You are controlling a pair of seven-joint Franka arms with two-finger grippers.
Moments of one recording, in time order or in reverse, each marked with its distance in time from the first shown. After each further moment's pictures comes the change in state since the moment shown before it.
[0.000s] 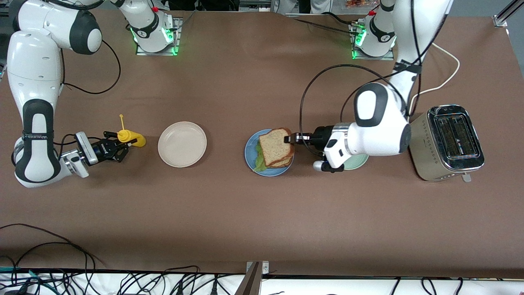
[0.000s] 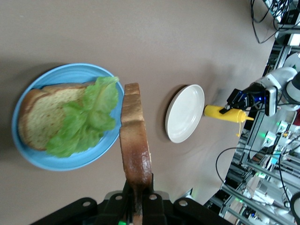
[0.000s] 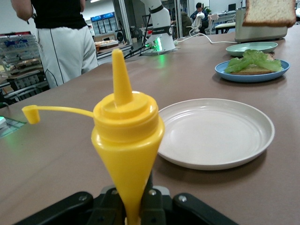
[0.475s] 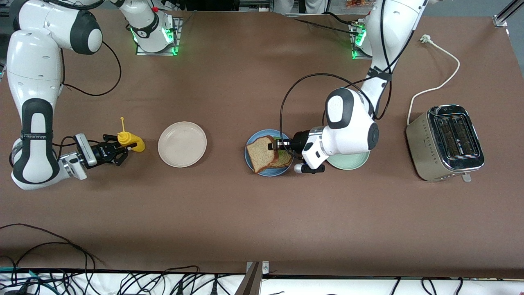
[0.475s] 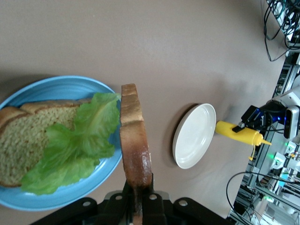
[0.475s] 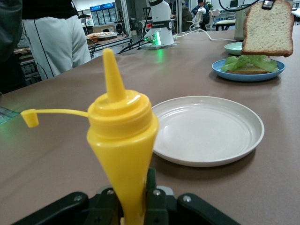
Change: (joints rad) left arm -0.094 0.088 0.001 0.006 -0.054 0.191 0.000; right arm 0.001 0.002 0.005 0.020 0.000 0.025 -0.025
